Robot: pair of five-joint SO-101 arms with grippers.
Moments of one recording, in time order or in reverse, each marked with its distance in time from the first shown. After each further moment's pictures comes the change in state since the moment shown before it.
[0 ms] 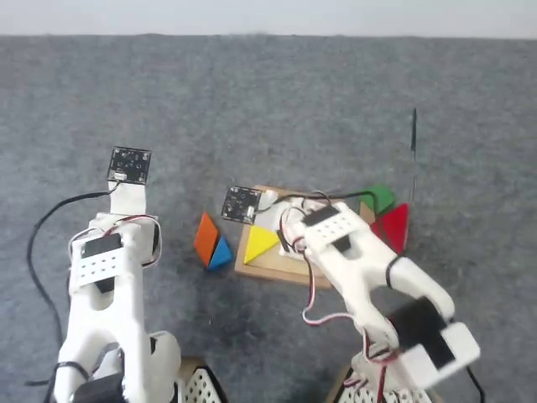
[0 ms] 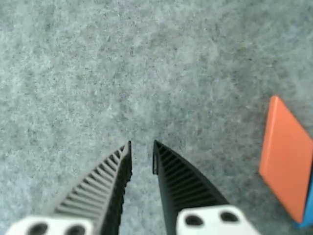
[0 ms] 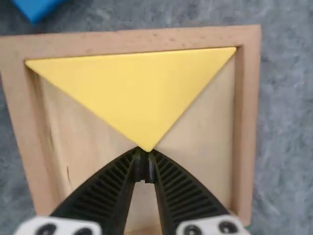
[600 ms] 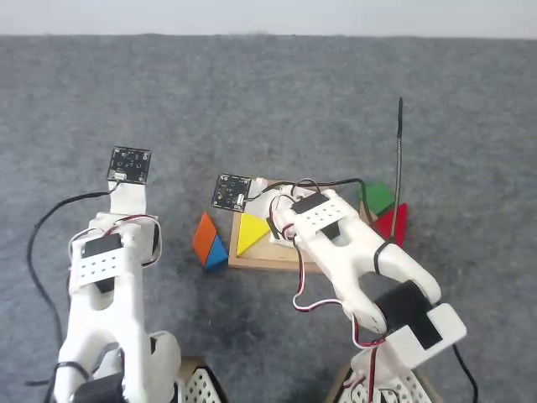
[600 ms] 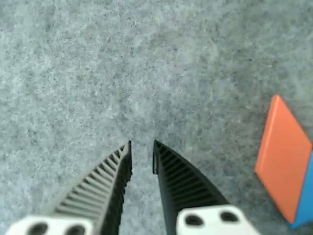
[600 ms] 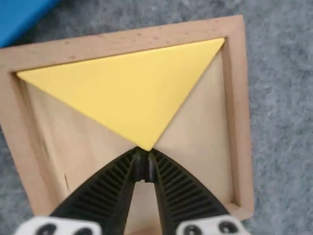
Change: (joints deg) left arm 0.0 0.0 0.0 -0.2 0.0; right arm -1.0 4.3 -7.1 1.2 0.0
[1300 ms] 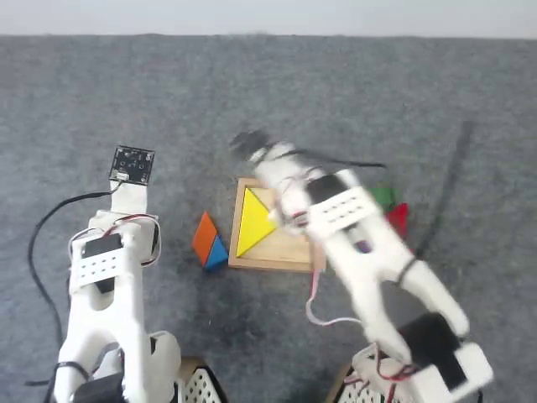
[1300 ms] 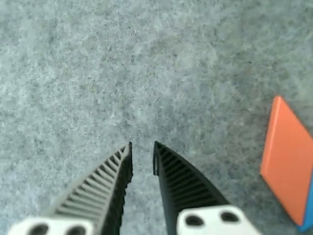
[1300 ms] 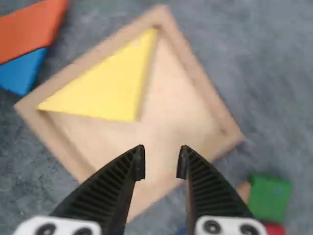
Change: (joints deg) left arm 0.0 0.0 0.2 -1.2 -2.0; right arm 6.2 -14.4 -7.5 21.5 -28.0
